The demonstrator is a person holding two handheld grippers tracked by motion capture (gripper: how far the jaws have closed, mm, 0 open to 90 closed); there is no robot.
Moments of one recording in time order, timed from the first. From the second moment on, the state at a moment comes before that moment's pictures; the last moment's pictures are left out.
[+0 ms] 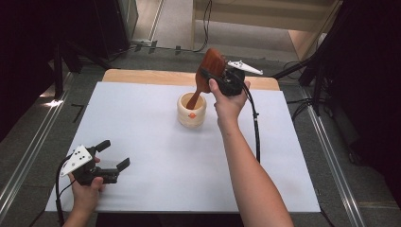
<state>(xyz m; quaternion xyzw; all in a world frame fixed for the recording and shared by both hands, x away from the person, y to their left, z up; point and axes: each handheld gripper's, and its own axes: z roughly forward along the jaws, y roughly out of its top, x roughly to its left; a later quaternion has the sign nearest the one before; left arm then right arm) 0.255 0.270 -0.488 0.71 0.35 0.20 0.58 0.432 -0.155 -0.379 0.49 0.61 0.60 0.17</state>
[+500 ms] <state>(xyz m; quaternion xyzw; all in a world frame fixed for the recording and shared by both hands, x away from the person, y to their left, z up) 0.255 0.270 -0.488 0.71 0.35 0.20 0.58 0.432 -0.149 -0.406 0.51 0.61 0.59 0.16</state>
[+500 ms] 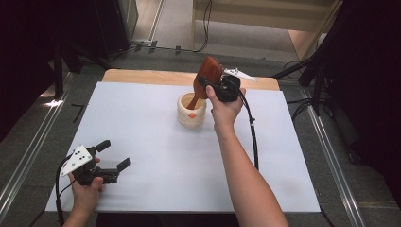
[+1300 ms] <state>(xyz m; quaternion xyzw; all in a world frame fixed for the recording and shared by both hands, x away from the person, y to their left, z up) 0.255 0.269 -0.488 0.71 0.34 0.20 0.58 0.430 -0.140 -0.433 0.52 0.60 0.59 0.15</state>
